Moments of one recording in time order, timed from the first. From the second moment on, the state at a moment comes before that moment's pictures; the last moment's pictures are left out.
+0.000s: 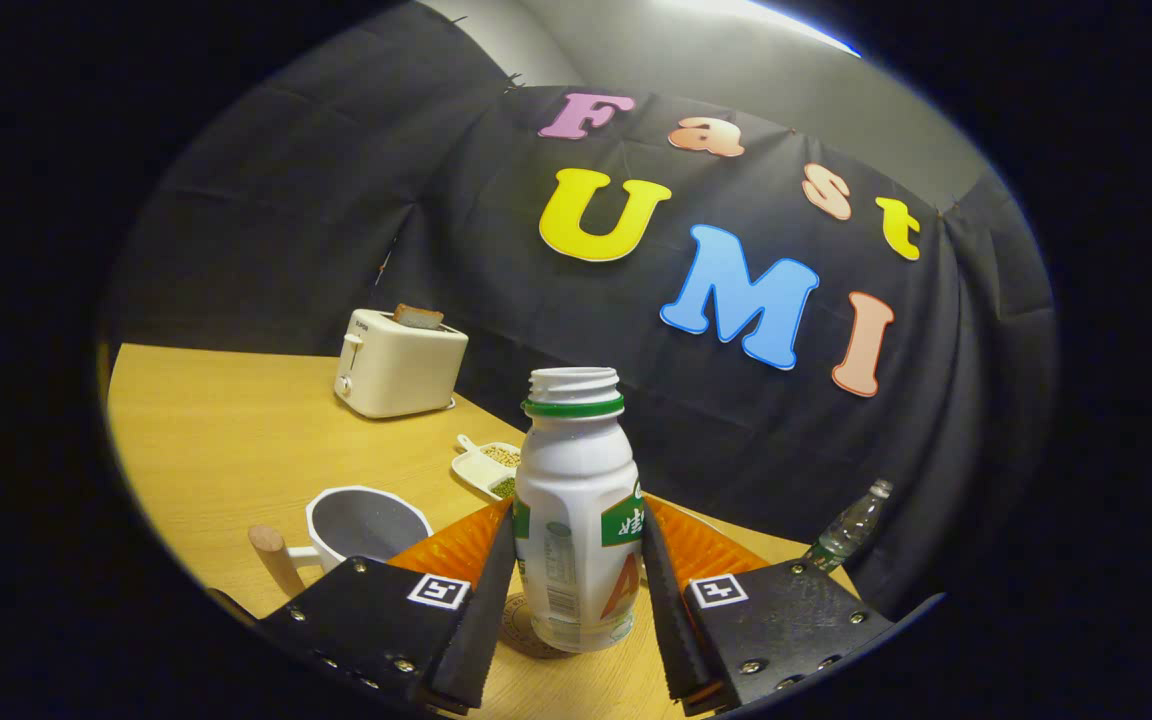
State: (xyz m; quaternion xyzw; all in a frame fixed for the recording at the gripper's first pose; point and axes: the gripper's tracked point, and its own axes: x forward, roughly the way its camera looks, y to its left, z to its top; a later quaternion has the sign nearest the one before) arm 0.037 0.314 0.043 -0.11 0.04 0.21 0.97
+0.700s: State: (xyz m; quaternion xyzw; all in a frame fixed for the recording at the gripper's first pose) arm 0.059 0.316 0.008 0.03 0.08 0.21 0.97
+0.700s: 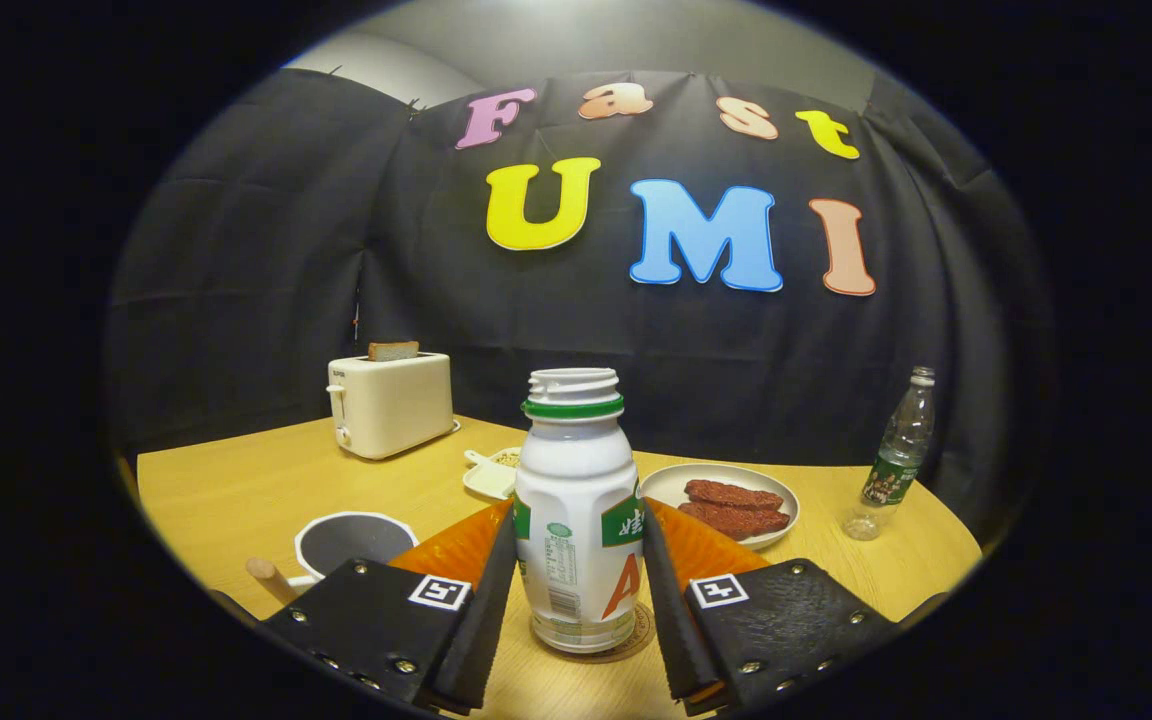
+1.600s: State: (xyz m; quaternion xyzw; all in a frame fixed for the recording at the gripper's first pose) arm 0.059 0.302 -0.004 0.07 0.05 0.20 0.98
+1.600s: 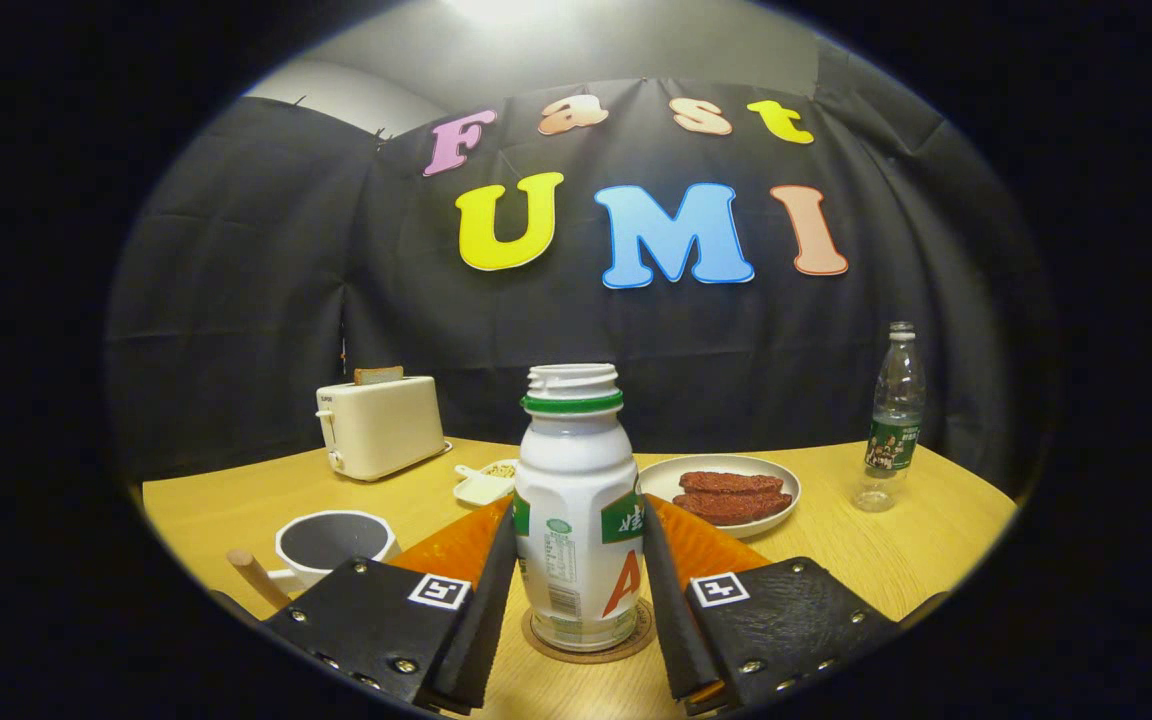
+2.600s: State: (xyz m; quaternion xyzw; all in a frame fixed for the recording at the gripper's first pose) arm 0.057 0.301 -0.025 0.05 0.06 0.17 0.98
